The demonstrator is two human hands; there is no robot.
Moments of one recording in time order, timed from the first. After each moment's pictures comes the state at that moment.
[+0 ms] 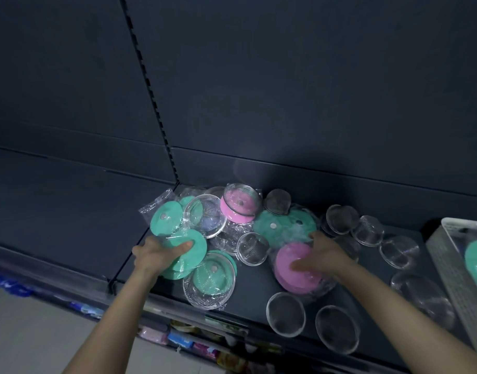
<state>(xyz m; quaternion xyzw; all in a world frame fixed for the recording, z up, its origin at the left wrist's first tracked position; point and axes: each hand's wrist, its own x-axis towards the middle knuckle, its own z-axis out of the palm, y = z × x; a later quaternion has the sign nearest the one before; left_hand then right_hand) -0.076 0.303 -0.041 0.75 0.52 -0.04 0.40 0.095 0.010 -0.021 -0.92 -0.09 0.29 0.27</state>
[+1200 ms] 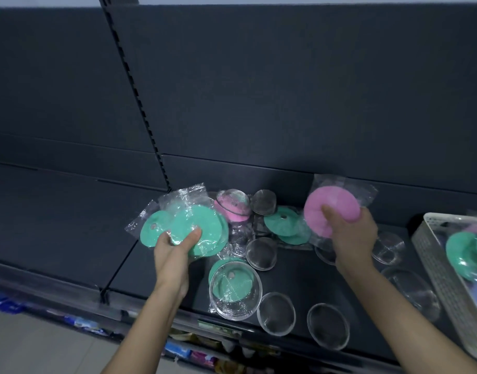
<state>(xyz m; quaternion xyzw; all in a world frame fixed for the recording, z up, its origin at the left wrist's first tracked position) -0.059 0.230 -0.015 0.48 0.36 0.25 0.76 0.088 -0.005 0.028 -0.73 0.09 -0.06 0.67</state>
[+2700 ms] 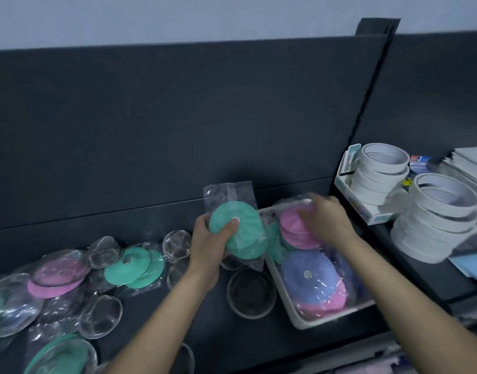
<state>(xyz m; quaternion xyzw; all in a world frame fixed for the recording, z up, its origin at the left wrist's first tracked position) 0.131 -0.084 0.034 0.60 0.16 0.04 0.78 0.199 -0.307 0.047 -0.97 0.04 -0.03 0.23</state>
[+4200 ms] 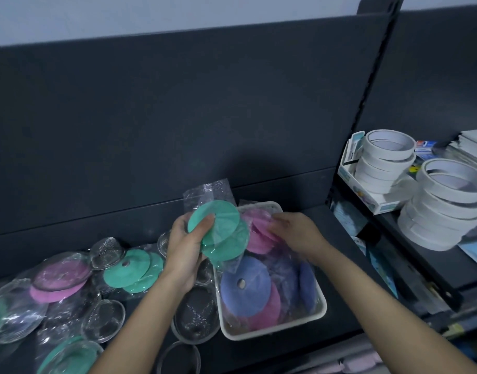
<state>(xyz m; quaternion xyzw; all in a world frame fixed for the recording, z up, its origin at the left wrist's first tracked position) 0.123 -0.043 0.038 0.58 0.19 0.02 0.79 0.173 -0.257 0.024 -0.91 -0.04 0.07 0.41</state>
